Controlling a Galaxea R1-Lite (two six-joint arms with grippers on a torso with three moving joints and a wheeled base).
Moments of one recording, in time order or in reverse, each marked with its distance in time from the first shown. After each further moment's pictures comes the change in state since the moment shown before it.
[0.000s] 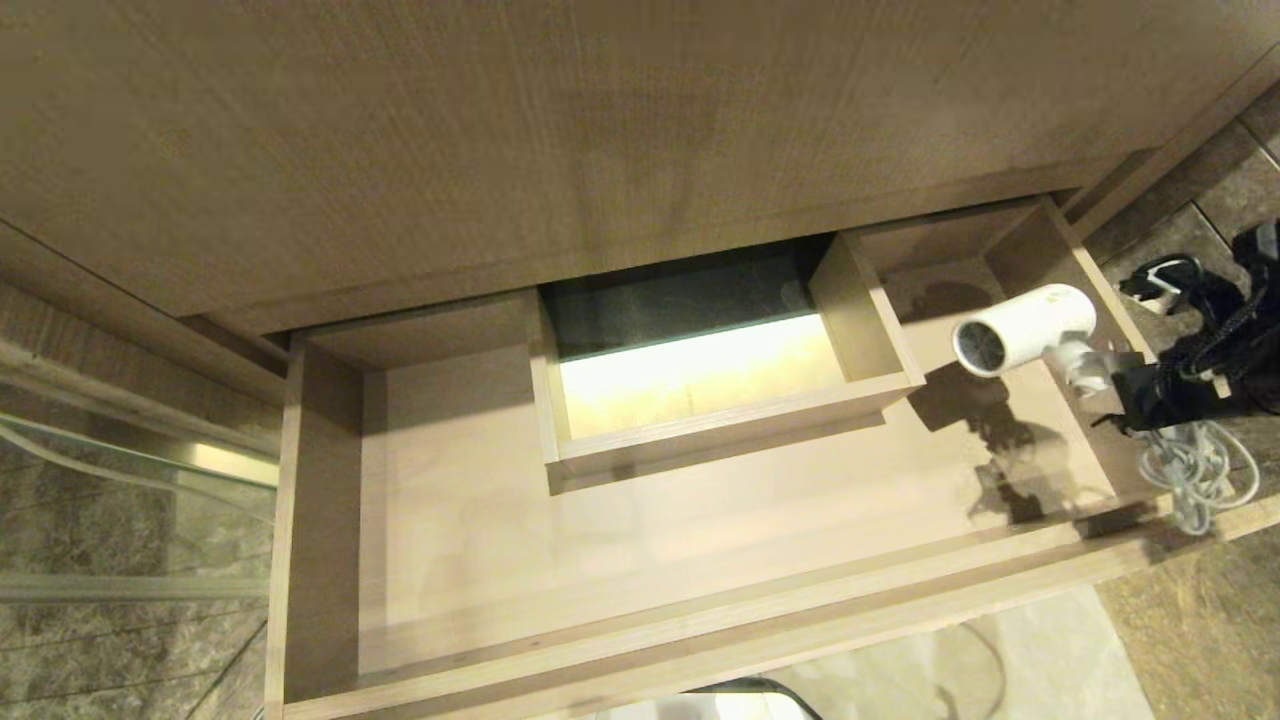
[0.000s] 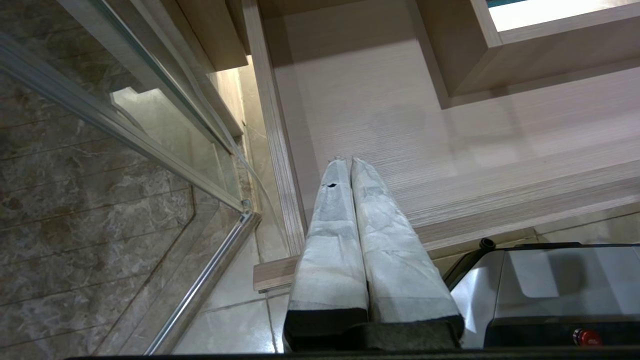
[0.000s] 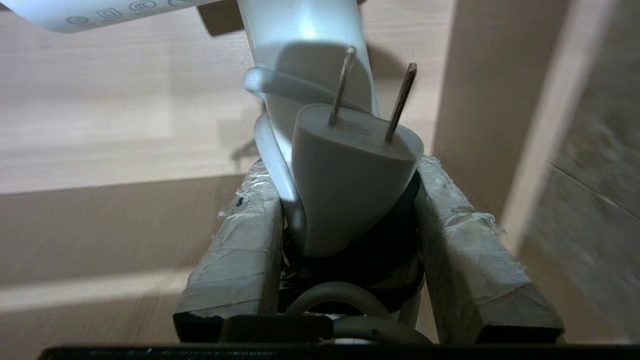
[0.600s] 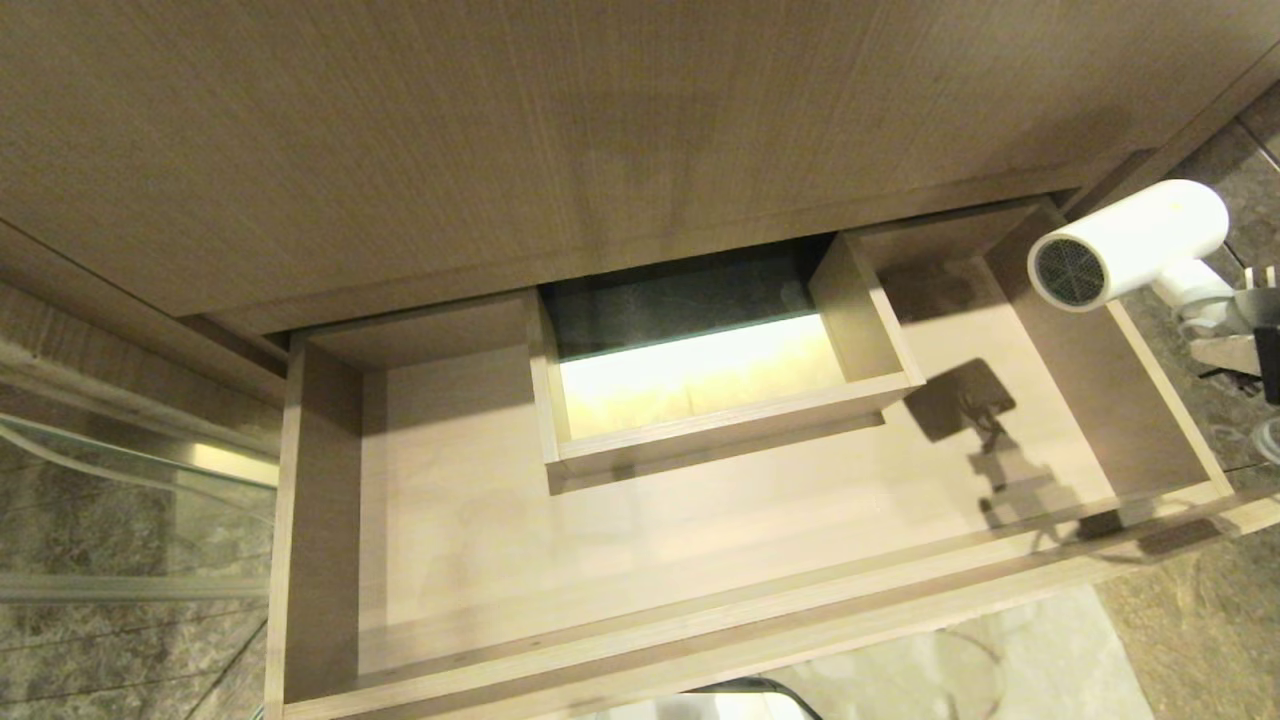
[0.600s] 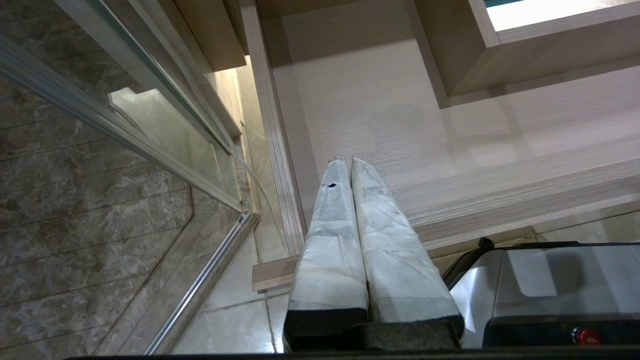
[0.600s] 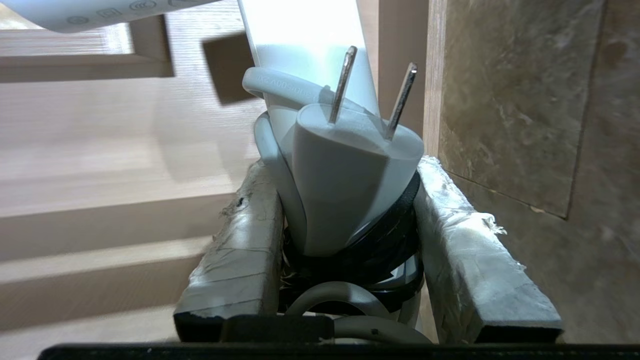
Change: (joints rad) left arm -0.001 0.000 0.000 0.000 0.000 0.000; right arm -0.002 -0.383 0.103 0.006 -0.018 0.001
